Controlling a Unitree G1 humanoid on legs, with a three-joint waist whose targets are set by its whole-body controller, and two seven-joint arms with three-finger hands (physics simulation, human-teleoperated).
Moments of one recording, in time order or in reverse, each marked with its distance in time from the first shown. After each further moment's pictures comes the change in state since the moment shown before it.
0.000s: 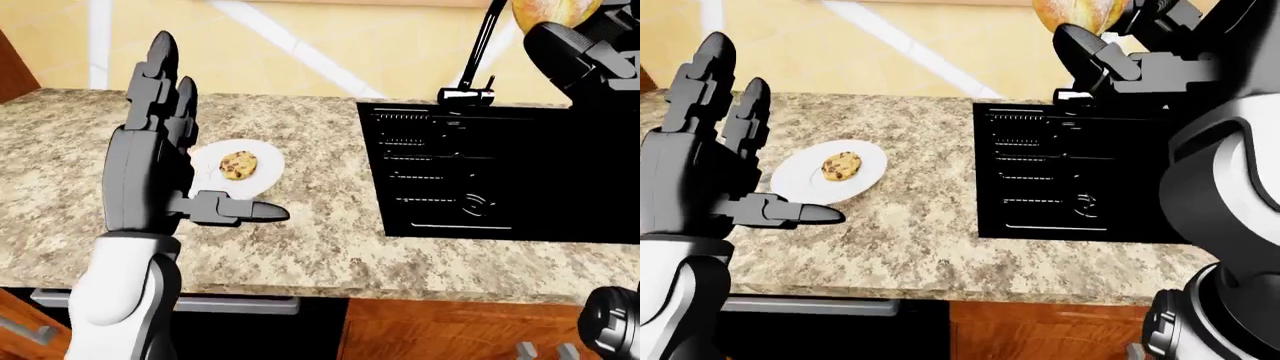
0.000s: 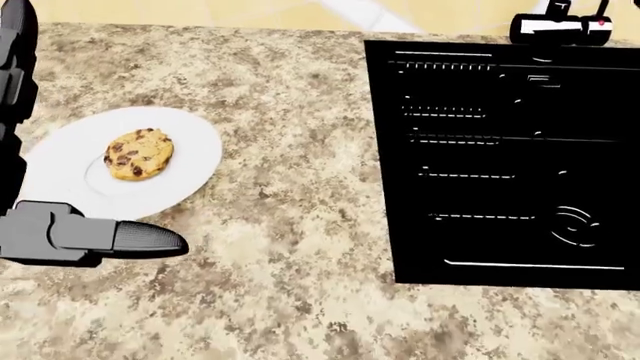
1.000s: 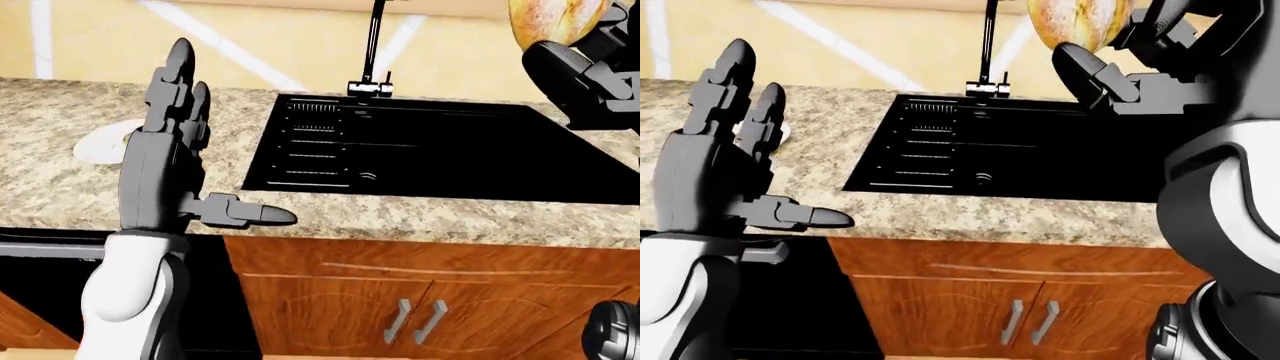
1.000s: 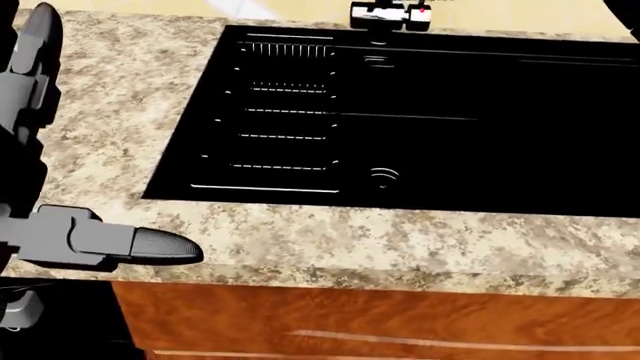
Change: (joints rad) left arm 0.004 -0.013 -0.033 0.013 0.021 -0.001 -0.021; right arm 0.081 -0.003 -0.020 -0.047 0.036 -0.057 -0.009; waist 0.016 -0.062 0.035
